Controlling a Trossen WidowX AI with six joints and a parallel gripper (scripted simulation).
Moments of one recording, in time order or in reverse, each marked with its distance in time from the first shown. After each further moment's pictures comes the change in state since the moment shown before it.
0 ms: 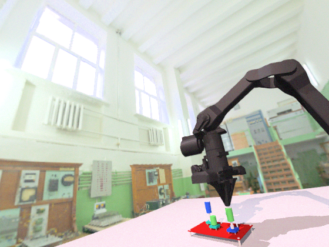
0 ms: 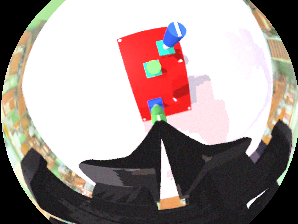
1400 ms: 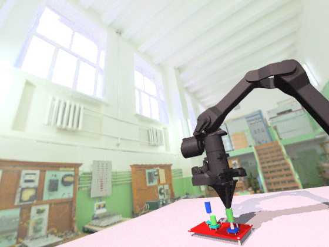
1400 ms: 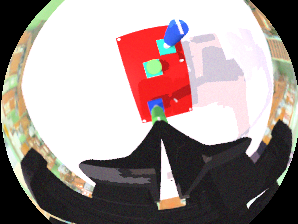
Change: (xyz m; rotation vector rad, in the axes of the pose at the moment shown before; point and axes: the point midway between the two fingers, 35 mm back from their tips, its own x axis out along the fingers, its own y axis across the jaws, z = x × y) arm 0.006 0.000 0.000 0.000 0.001 0.000
